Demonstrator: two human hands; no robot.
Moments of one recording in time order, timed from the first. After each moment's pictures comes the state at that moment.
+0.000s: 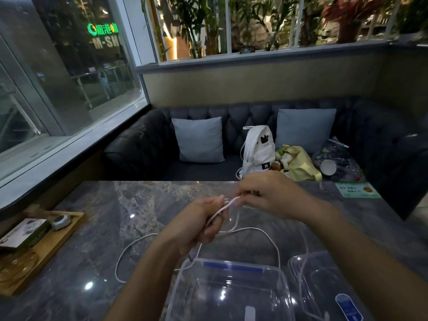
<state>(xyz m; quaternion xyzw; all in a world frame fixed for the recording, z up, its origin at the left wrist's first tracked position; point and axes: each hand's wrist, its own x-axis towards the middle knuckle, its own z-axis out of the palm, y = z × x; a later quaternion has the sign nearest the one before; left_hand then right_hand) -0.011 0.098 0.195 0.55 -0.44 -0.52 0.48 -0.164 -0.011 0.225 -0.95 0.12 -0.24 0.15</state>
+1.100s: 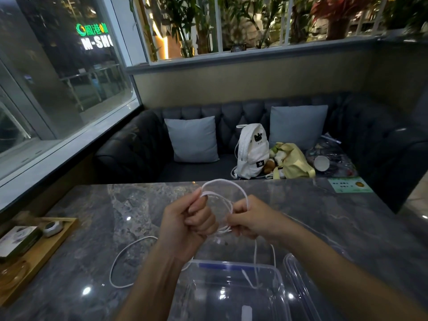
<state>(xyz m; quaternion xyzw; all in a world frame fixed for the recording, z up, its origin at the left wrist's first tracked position) -0.018 0.102 0.196 0.31 -0.27 -0.63 0.66 -0.152 0.008 0.171 -0.71 0.26 -0.17 0.64</state>
